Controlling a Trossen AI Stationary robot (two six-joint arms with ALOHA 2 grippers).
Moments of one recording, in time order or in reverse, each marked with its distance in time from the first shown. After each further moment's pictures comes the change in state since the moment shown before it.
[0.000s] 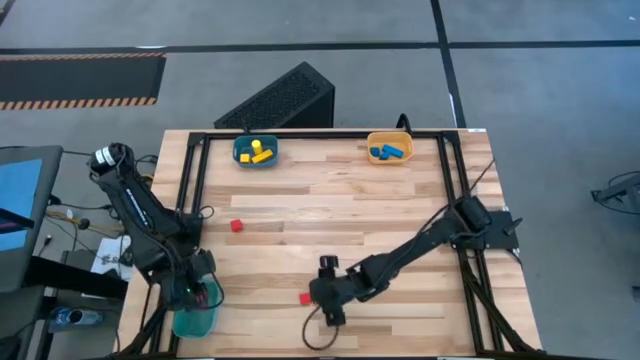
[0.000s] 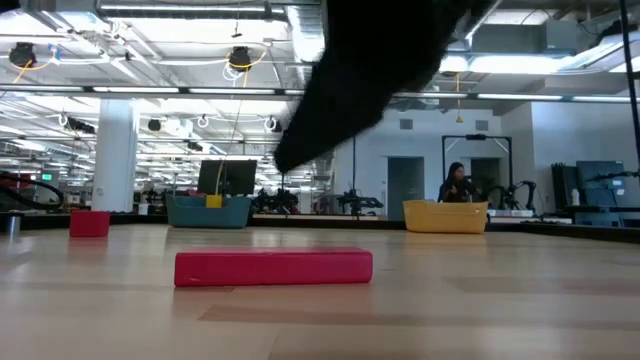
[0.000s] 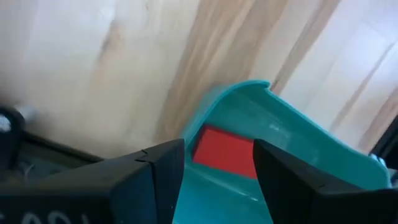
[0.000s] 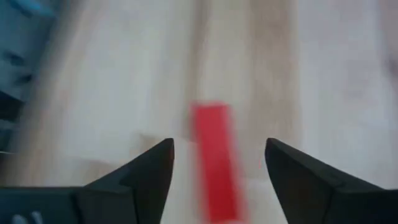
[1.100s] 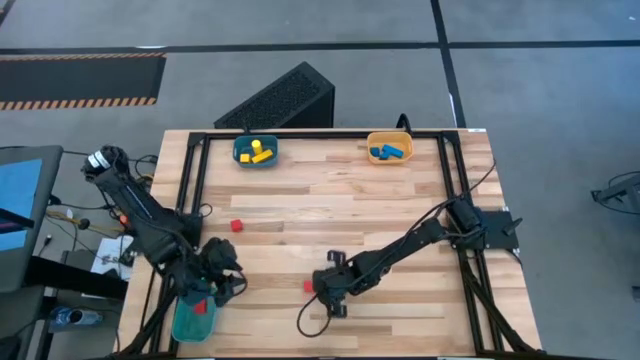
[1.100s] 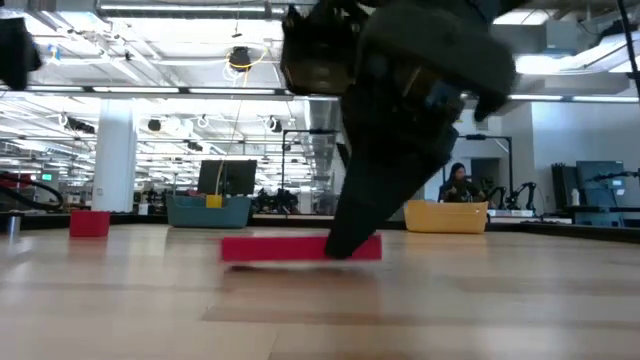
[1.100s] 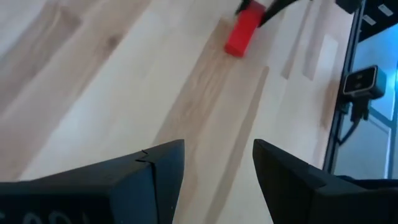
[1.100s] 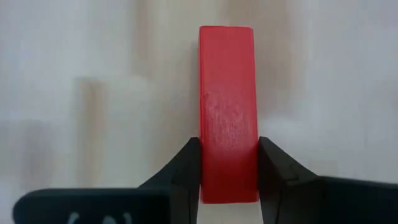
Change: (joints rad) left arm 0.196 0.000 0.070 0.244 -0.414 0.249; right arm -0.063 0.050 -0.004 -0.122 -0.092 0.138
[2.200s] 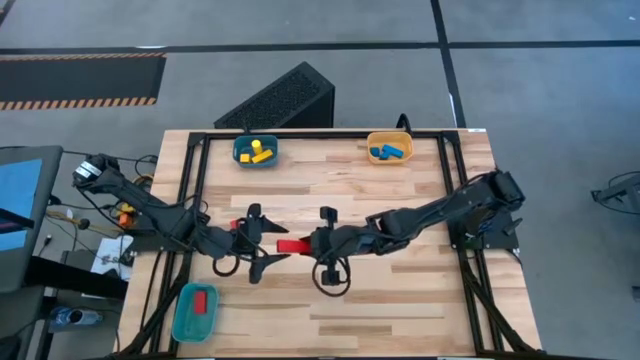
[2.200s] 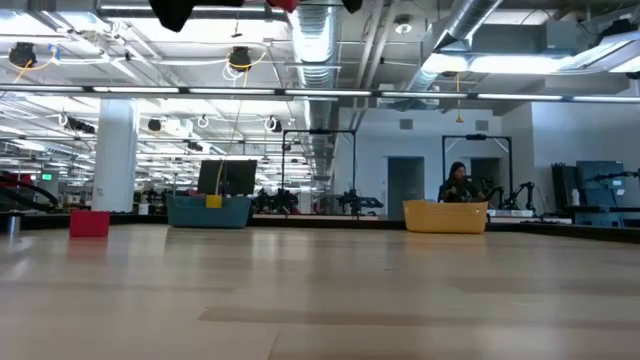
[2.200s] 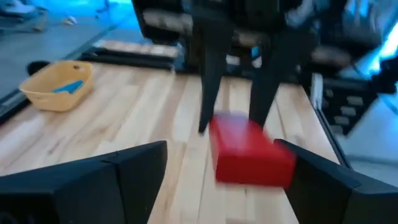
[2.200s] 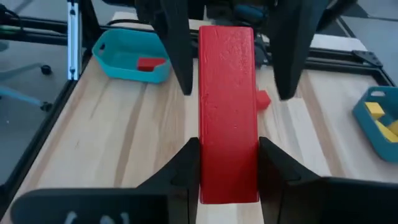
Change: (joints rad) left arm 0.376 0.000 0.000 0.680 -0.075 1.007; right arm -0.102 -0.364 0.003 0.183 0.158 -0.341
